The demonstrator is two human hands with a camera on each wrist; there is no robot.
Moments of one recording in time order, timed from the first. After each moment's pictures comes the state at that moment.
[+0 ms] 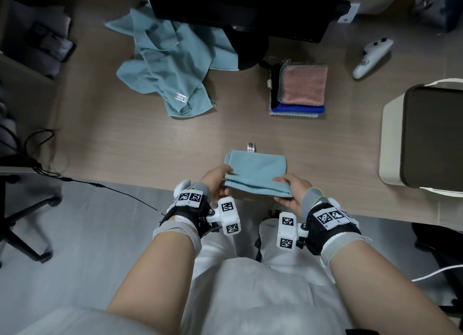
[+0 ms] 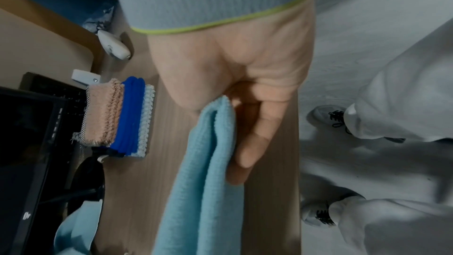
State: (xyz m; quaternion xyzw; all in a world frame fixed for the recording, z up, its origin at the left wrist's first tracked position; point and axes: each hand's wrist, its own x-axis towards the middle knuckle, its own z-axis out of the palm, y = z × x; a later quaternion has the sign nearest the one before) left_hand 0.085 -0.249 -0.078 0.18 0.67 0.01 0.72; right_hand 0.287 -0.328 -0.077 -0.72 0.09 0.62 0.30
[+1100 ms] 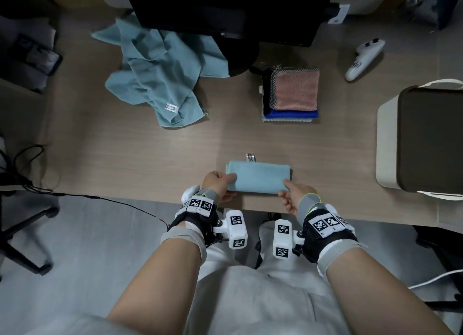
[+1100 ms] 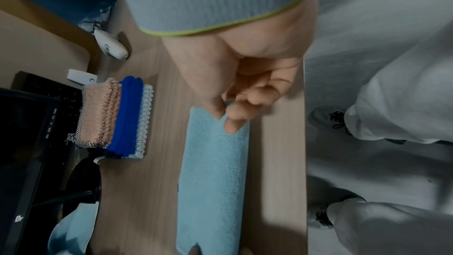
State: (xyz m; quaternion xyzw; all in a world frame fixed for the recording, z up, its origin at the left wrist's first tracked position) left_hand 0.109 -0.242 -0.098 0.25 0.73 0.04 0.64; right_hand 0.303 -0.325 -0.095 -0.78 0.08 0.57 0.25
